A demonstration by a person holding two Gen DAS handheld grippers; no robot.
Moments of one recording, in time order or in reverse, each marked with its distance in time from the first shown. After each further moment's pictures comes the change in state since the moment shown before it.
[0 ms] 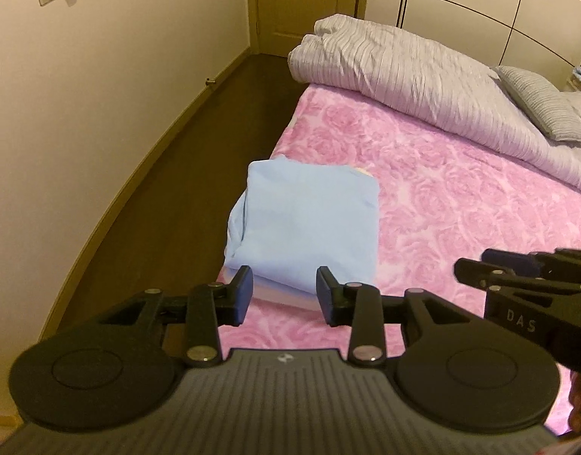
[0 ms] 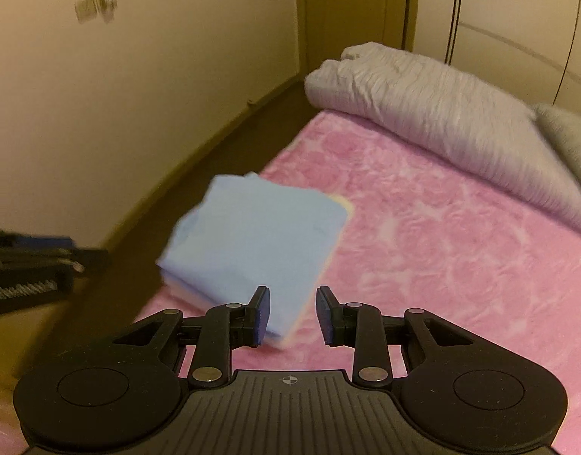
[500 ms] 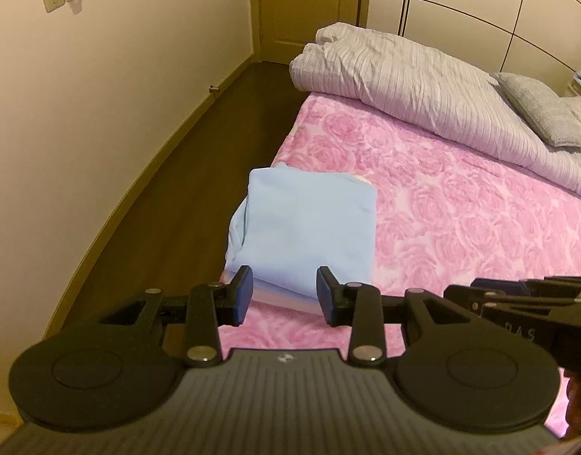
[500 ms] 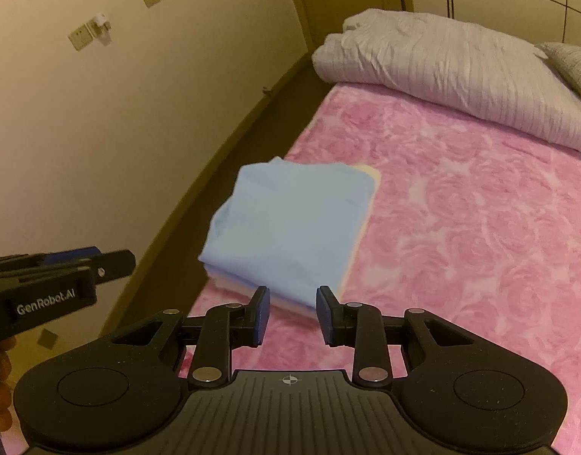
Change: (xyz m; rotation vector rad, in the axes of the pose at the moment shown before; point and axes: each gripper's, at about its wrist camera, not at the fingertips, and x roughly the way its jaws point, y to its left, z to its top) left arm -0.014 -0.006 0.000 -0.013 -0.018 0.017; right arm -0.013 -0.012 0.010 0.113 0.087 0.068
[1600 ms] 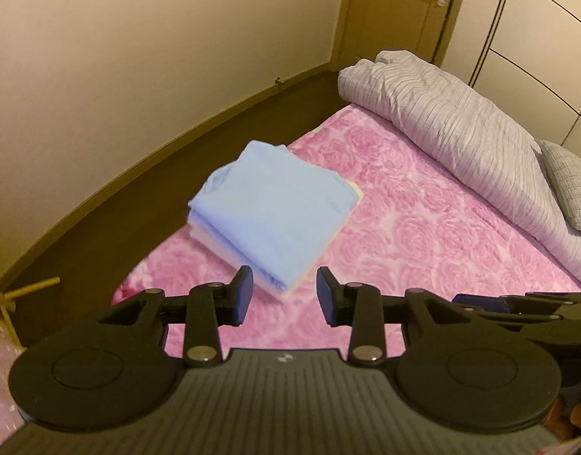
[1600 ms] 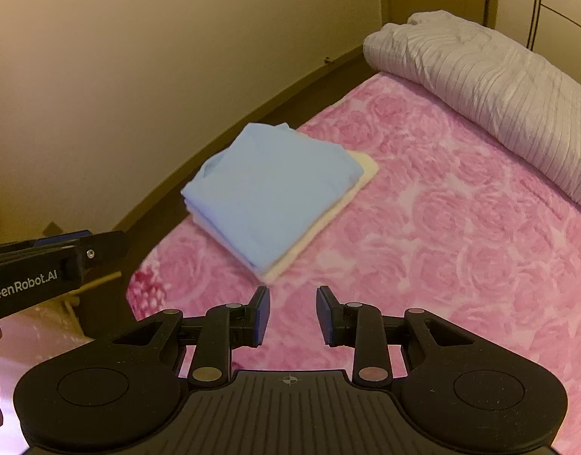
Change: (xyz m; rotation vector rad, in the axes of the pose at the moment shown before) left arm -0.037 -0.135 -0.041 -0.349 -0.027 0.147; right arm -0.021 -0.120 0.004 -0.329 0.115 0.131
